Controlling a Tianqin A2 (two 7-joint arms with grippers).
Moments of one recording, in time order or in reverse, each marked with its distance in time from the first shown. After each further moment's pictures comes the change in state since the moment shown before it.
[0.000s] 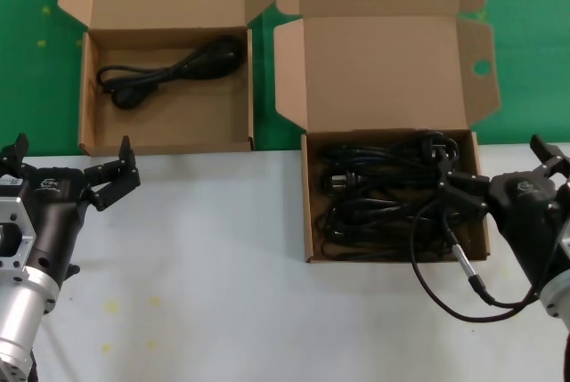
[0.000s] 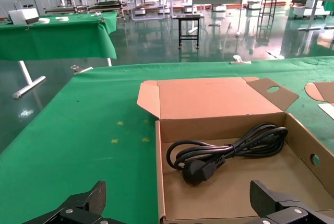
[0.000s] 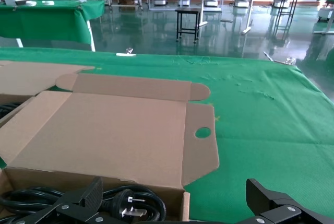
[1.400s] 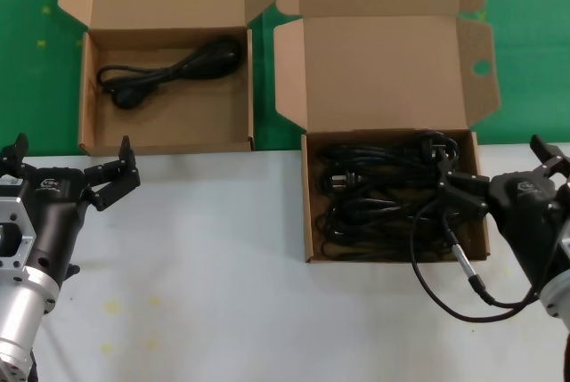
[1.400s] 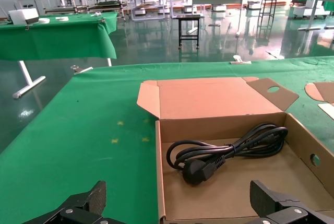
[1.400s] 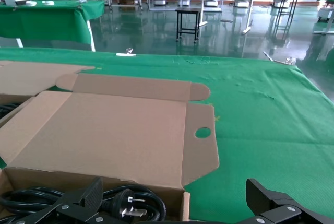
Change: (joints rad) left arm 0.000 0.000 0.000 0.000 0.000 0.000 0.000; right arm 0.000 0.000 0.000 0.000 0.000 0.000 0.000
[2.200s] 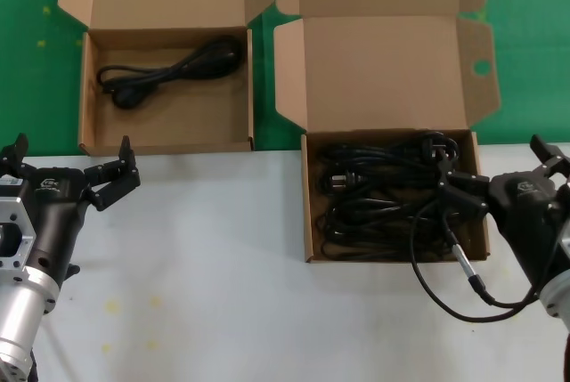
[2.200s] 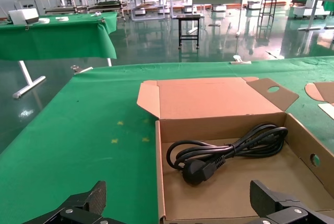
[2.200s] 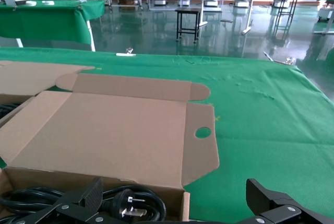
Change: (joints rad) left arm 0.000 0.000 0.000 0.000 0.000 0.000 0.000; right arm 0.000 0.000 0.000 0.000 0.000 0.000 0.000
